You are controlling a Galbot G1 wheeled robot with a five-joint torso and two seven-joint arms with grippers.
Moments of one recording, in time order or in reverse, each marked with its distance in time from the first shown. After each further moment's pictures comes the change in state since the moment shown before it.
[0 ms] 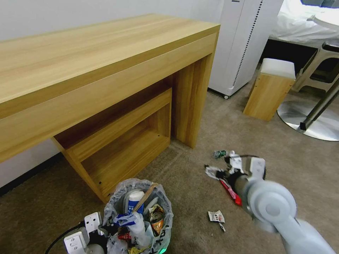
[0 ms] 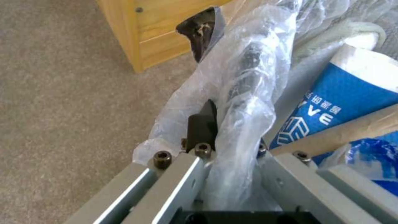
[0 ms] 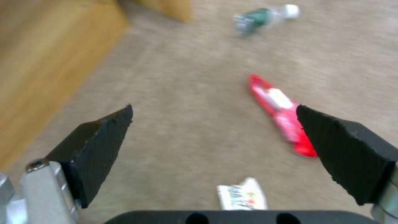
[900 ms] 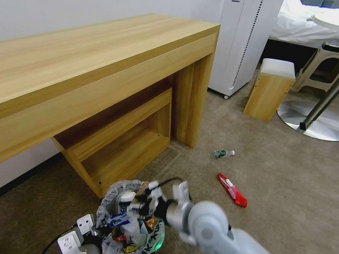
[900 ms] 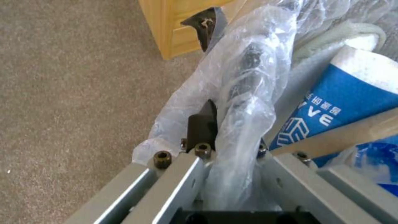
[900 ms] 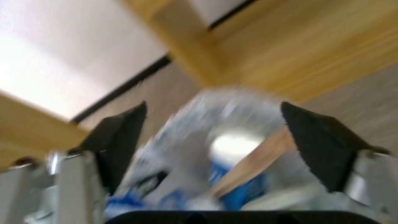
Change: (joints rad) left arm 0.006 0.011 -0.051 -0.015 -0.135 -0.014 -0.124; right arm 0.333 0.154 -0.506 -0.054 -0.026 -0.001 -0.506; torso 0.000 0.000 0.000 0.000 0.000
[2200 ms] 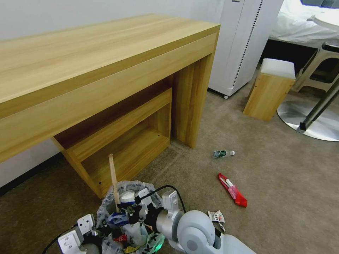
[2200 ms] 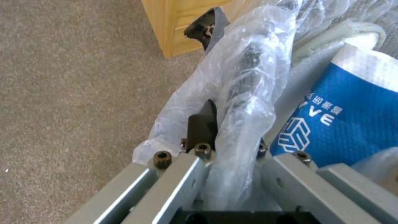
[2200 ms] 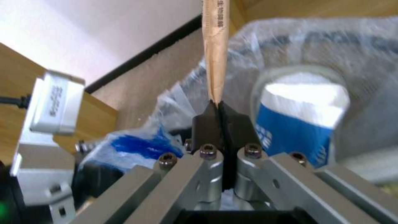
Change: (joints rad) left arm -0.019 0.019 0.011 0.023 -0.024 -0.022 -0.022; right arm -0.068 0.057 -0.212 -0.130 -0.270 0.116 -0.183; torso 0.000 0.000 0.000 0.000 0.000
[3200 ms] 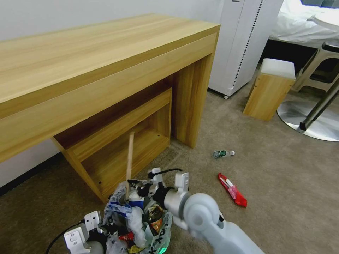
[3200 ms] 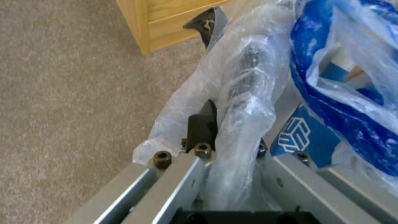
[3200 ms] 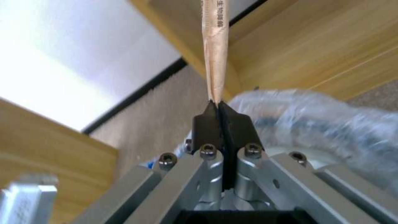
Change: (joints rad) left arm -0.024 0.057 0.041 -0.002 -0.027 0.009 0.012; right arm 0.016 0.082 0.108 -0.088 0.026 0.028 -0.041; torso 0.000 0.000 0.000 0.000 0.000
